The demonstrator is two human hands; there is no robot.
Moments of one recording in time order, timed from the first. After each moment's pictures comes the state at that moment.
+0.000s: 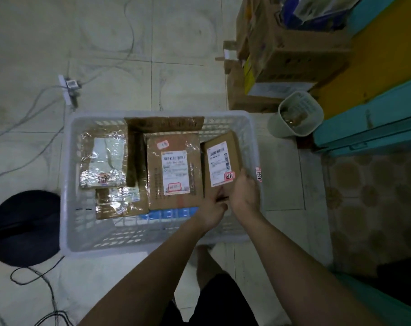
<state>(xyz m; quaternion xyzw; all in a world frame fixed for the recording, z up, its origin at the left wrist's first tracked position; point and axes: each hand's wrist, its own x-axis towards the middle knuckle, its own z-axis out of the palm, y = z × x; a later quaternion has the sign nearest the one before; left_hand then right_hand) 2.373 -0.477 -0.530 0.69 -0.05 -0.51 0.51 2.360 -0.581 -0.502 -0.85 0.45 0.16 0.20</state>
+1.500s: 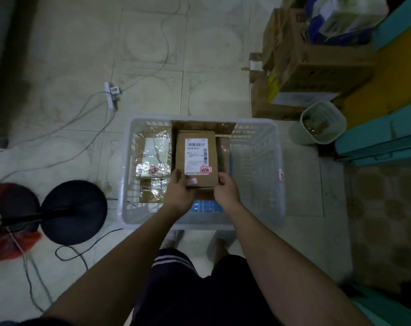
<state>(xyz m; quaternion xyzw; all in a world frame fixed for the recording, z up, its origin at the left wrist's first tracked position) 2.439 -0.345 -0.475 0.87 -0.11 -0.33 0.34 2.393 -0.476 -0.463 -0.66 0.48 0.13 0.56</state>
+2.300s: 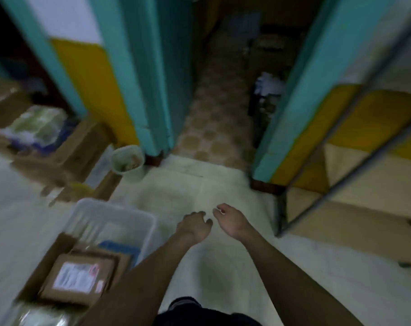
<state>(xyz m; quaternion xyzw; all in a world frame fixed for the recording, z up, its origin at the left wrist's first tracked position) 2.168 -0.450 -0.324 0.60 -0.69 -0.39 -0.09 2.031 -0.426 -0.303 -0.50 0.74 -0.10 0.43</state>
